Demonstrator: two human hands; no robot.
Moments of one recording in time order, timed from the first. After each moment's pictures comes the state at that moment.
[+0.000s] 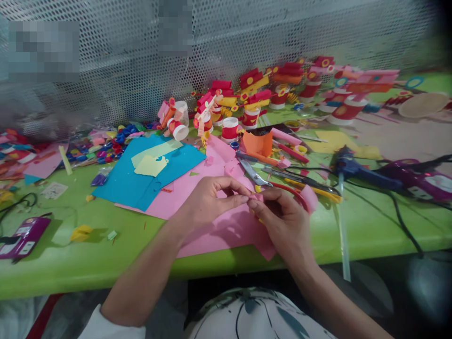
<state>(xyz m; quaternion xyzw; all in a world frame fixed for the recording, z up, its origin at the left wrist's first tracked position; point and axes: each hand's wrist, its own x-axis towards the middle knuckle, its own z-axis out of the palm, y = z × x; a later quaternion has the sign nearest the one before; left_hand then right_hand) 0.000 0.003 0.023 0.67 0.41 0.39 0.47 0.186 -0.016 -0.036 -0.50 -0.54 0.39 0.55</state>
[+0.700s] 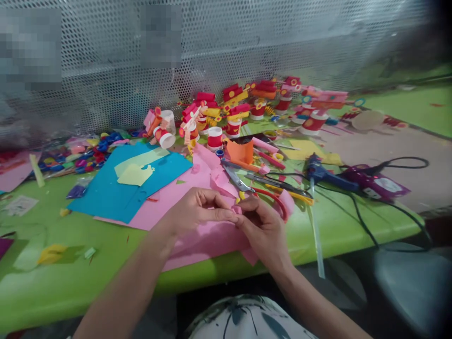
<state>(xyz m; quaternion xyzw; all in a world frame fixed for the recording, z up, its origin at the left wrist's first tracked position) 0.000 0.003 0.018 0.53 0.36 0.35 0.68 0.185 -0.019 -0.031 -0.42 -0.60 0.38 0.56</state>
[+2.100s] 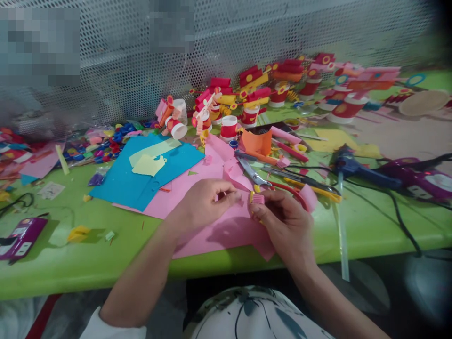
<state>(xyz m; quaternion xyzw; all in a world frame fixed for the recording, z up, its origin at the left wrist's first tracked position) -0.007 0.002 0.023 0.74 0.46 0.30 0.38 0.187 -0.021 -0.035 -0.47 -0.54 0.40 0.57</state>
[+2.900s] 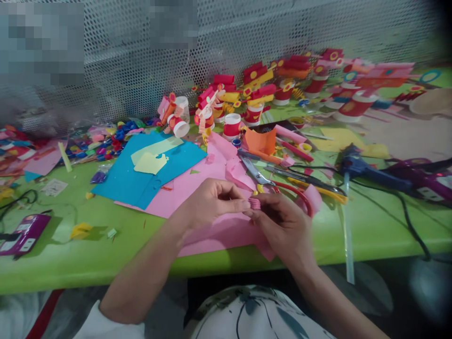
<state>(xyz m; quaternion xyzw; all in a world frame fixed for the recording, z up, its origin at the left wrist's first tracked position) 0.000 -0.003 0.019 0.55 0.42 0.35 0.63 0.184 -0.023 -0.030 -0.49 -0.60 0.38 0.52</state>
